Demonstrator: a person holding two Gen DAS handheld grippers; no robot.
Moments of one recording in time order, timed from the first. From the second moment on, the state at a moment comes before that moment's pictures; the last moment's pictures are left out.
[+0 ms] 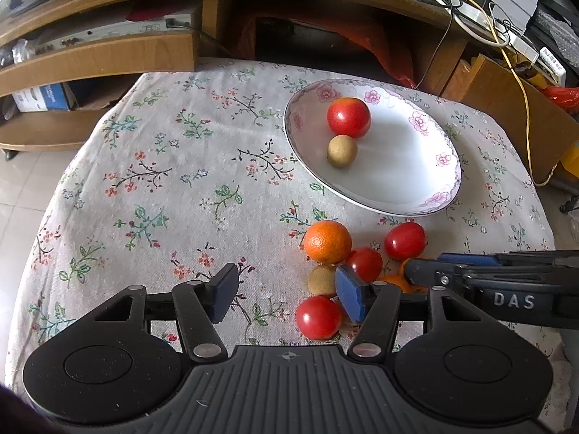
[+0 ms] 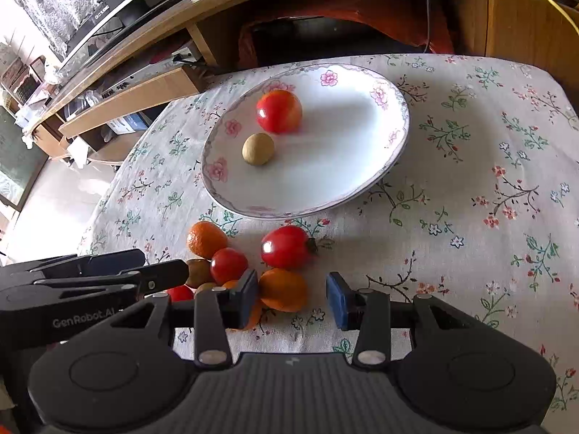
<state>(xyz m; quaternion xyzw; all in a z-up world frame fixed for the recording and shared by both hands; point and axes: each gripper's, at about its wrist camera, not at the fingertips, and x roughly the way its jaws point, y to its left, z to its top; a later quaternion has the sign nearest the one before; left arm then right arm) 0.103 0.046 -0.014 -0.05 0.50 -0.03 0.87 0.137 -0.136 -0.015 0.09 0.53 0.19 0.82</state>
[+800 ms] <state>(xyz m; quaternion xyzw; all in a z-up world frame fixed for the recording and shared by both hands) 0.100 0.040 -0.019 -0.05 0.51 -0.06 0.86 0.130 -0.138 -0.016 0.05 0.52 0.18 0.83</state>
